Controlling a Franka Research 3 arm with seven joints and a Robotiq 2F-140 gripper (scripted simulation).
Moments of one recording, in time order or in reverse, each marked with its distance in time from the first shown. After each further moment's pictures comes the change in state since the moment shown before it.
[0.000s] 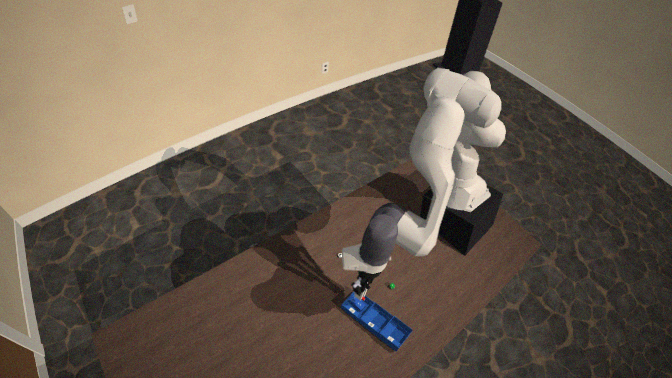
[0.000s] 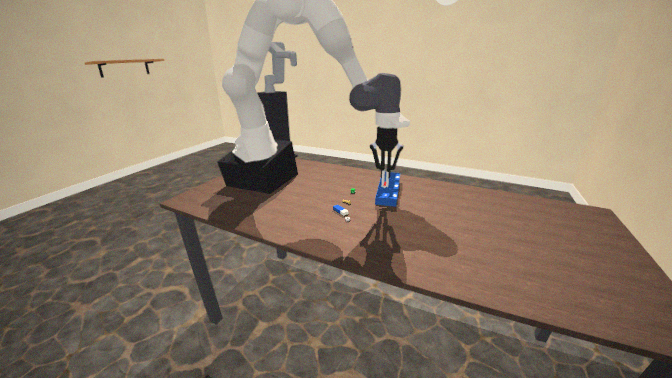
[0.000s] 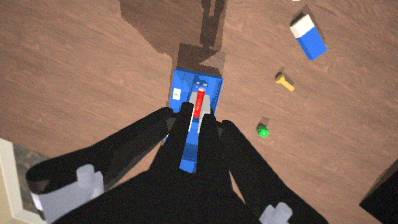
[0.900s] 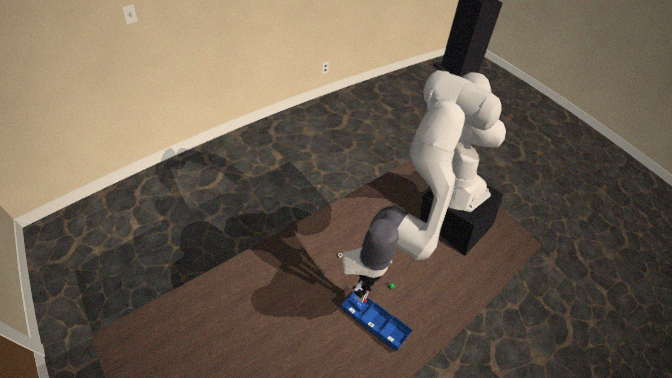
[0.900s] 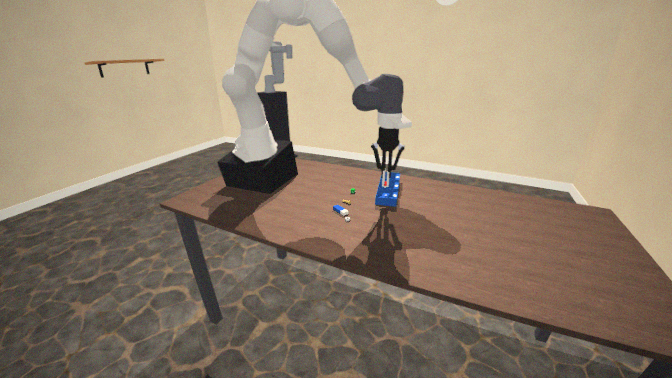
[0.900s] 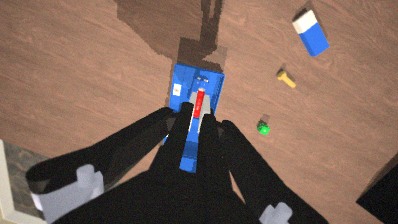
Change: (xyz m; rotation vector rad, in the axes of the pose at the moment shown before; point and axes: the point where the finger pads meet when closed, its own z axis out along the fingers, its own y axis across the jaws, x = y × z) arm -0.008 -0.001 0.003 -0.021 0.001 -0.014
